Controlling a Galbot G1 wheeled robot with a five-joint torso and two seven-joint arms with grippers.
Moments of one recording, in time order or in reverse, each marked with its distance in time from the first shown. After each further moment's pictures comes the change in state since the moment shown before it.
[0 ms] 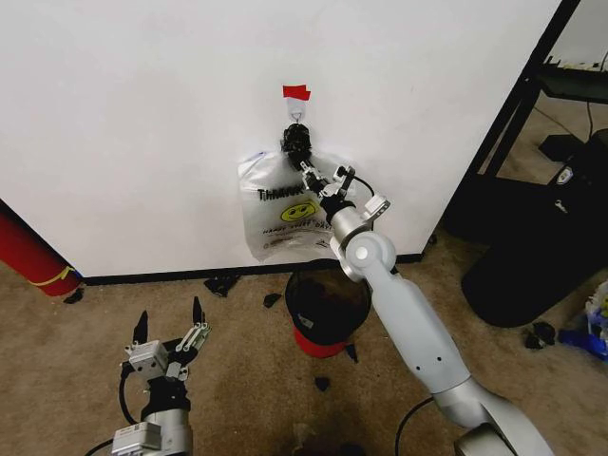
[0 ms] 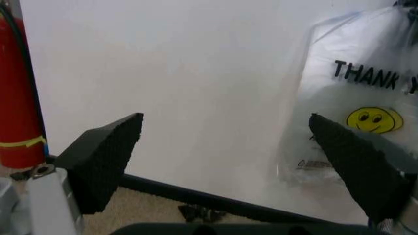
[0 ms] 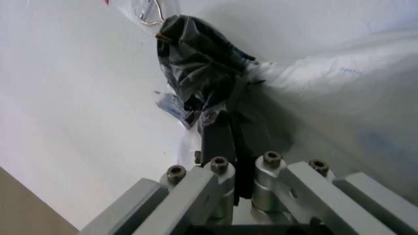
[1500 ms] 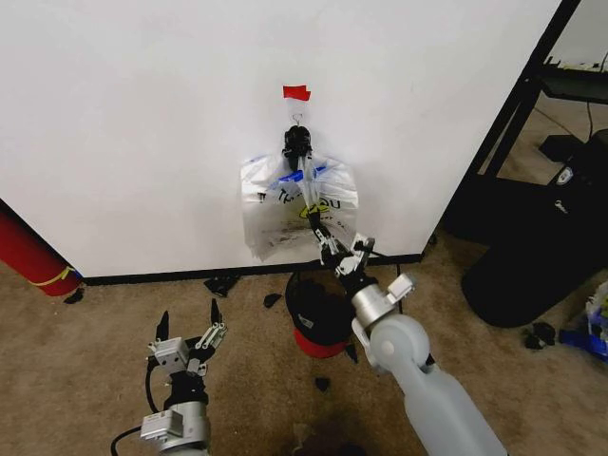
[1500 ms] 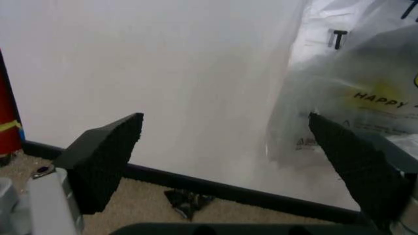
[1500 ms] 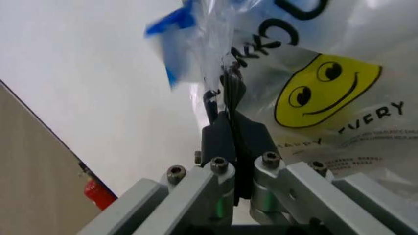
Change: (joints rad) left arm -0.084 0.007 0.059 0.109 0.004 0.001 -0.012; right arm -0.500 -0.106 0.059 0.406 -0.240 0.028 -0.039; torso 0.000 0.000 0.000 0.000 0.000
